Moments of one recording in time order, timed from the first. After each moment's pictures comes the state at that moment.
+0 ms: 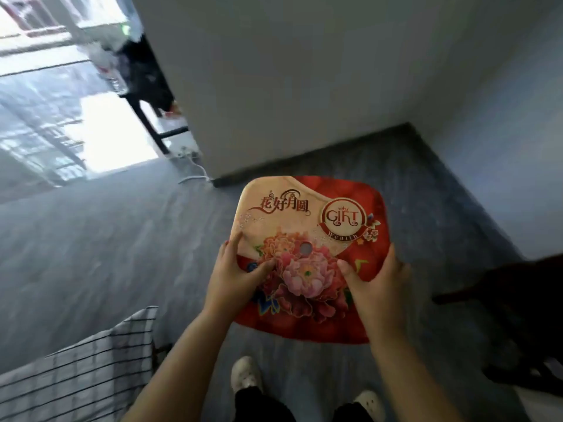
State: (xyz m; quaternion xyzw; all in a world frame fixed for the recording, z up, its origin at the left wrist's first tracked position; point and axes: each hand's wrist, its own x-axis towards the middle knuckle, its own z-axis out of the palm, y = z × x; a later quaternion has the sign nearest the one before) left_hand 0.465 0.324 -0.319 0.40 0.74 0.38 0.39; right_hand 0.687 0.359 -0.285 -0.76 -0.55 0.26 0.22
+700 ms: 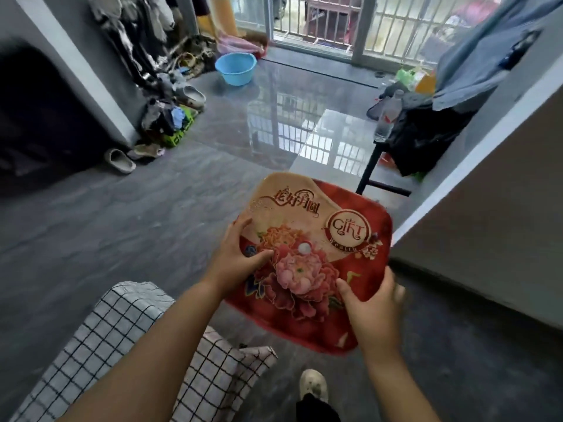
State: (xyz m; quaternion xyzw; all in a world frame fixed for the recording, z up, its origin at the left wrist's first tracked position) left_hand 0.005 0.251 -0.305 0.17 0.86 0.44 0.20; right_hand 0.188 0.419 -0.301 -0.49 -0.76 0.42 0.11
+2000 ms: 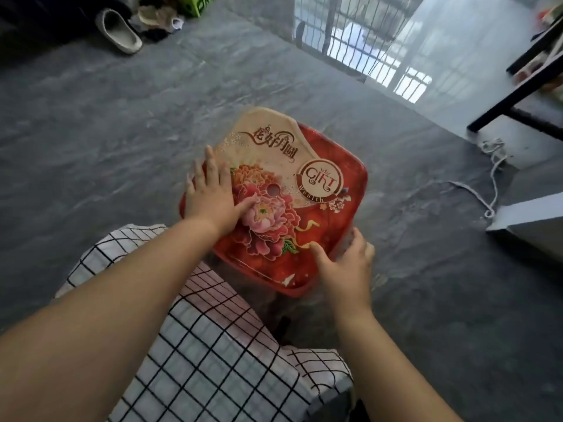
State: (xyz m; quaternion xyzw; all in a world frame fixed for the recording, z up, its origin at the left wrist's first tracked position) left_hand -0.225 0.115 -0.610 0.14 0.97 0.00 0.19; right_hand -0.057 0.272 -0.592 -0.44 -0.76 0.47 -0.02
